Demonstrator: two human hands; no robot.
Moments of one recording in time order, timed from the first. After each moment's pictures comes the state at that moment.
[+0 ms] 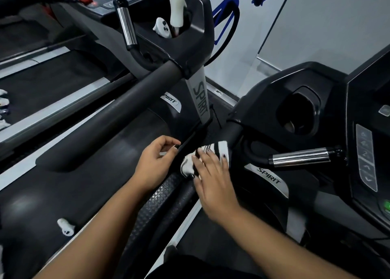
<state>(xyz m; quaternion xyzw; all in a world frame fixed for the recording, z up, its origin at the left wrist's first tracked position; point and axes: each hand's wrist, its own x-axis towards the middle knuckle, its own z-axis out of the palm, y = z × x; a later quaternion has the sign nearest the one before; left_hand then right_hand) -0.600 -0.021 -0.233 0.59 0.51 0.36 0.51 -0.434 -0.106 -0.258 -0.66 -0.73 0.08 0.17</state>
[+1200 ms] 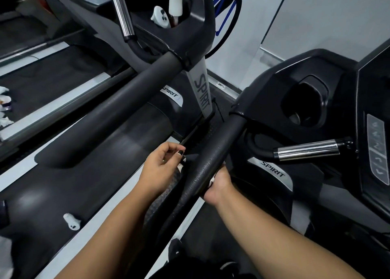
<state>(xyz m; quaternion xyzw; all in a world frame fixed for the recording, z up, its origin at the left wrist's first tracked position) -0.592 -0.043 -0.237 0.54 0.53 0.35 0.55 -0.445 -0.069 -0.284 -0.55 0.14 0.65 0.50</state>
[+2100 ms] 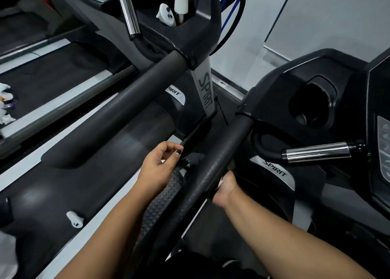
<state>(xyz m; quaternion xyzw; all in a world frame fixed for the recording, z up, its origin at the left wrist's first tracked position) -0.611 -0.034 -0.247 0.52 0.55 0.34 0.55 -0.445 -0.074 -0.272 -0.56 0.12 0.67 0.47</state>
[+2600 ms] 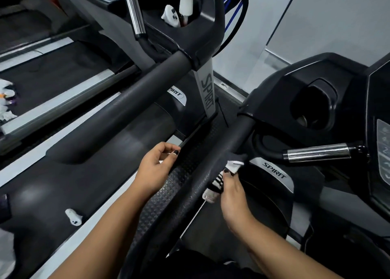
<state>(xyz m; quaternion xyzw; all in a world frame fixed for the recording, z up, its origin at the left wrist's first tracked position) -0.625 -0.035 -0.254 0.53 0.56 0.34 0.55 -0.457 -0.123 -0.256 -0.70 -0.27 0.44 0.50</state>
